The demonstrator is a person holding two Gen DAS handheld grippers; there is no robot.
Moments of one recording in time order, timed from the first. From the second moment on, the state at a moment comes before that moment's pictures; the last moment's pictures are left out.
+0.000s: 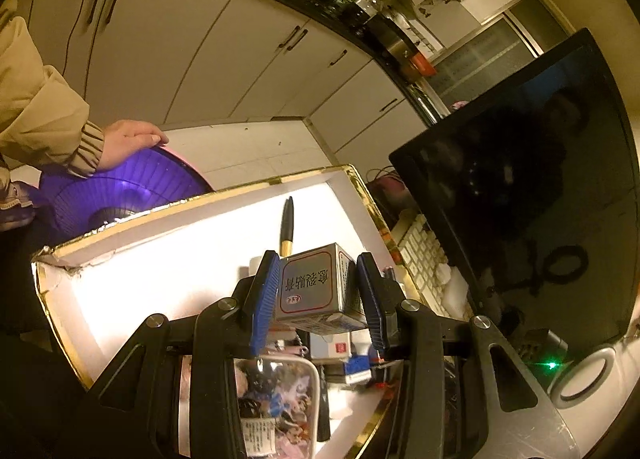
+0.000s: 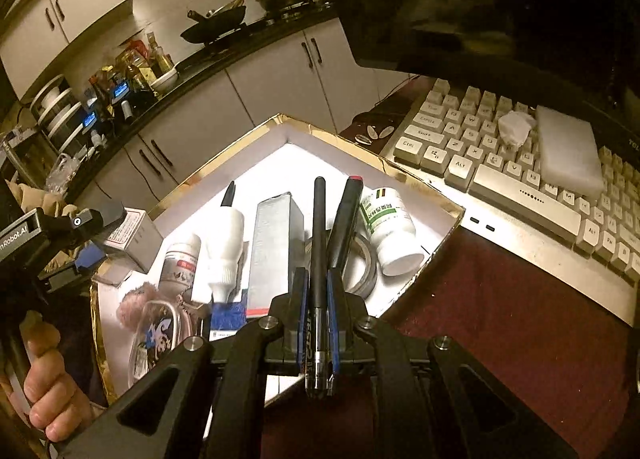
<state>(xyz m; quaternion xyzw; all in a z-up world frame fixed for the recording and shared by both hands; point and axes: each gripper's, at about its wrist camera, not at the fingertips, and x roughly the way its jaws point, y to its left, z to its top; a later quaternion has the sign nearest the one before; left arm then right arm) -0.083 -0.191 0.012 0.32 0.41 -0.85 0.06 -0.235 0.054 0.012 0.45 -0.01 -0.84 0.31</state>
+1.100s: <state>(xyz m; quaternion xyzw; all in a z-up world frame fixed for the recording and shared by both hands) -0.085 -0.182 -0.010 0.38 0.24 -0.87 0.20 -0.234 0.042 0.002 0.42 -0.01 -0.85 0.31</state>
